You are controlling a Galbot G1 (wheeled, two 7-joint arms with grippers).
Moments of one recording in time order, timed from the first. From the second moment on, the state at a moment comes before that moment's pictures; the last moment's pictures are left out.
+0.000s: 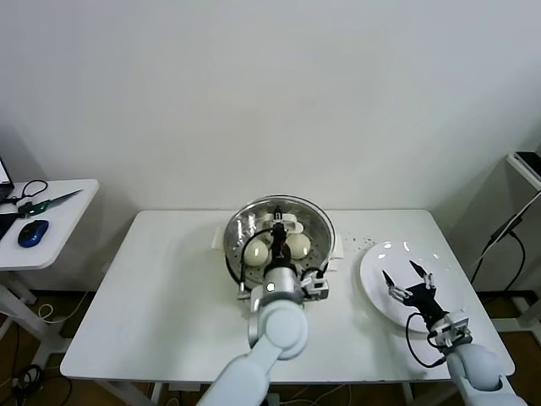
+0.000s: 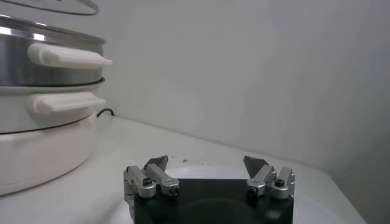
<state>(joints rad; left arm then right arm) 0.88 -1.55 0.17 -1.74 1.66 0.74 0.36 -1.20 1.07 0.56 1.38 0.30 0.18 -0.31</state>
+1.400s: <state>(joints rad) 0.86 -1.59 0.13 -1.59 1.62 0.74 0.27 -1.19 1.10 0.57 1.36 0.26 0.20 -0.33</state>
